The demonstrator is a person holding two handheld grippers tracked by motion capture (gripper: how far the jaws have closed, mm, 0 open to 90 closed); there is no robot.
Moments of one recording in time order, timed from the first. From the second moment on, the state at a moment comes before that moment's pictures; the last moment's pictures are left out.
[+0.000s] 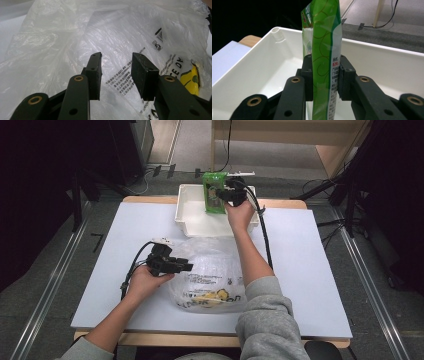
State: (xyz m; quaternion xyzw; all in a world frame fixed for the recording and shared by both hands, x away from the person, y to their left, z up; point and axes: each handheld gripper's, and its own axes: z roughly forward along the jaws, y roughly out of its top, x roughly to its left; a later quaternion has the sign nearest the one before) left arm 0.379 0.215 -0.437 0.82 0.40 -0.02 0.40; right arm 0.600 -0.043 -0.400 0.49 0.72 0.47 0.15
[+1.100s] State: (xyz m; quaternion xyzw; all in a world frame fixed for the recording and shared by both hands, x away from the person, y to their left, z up) left arm 0.378 0.214 -0.438 0.83 0.40 -0.02 0.40; right arm 0.606 -0.033 -0.416 0.48 0.74 0.45 0.16
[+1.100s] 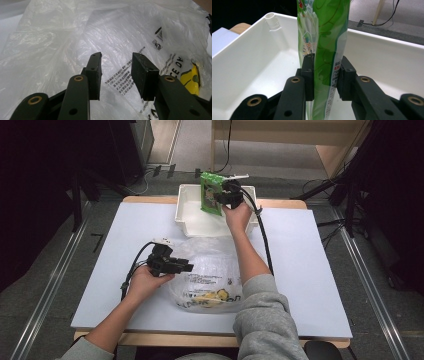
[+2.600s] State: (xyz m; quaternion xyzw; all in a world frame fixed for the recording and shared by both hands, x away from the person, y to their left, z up) left arm 0.378 0.215 -0.439 0.83 0.40 -0.02 0.40; right arm 0.618 -0.039 -0.427 0.50 0.74 0.41 0.17
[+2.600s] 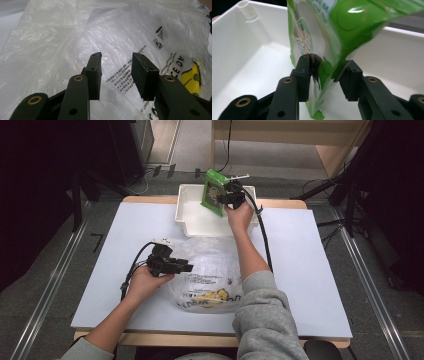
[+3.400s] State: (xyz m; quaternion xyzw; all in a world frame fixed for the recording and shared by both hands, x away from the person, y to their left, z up) left arm 0.379 0.216 -0.440 0.83 0.40 -0.02 0.40; right arm 0.623 -0.036 -0.433 0.52 0.74 0.38 0.19
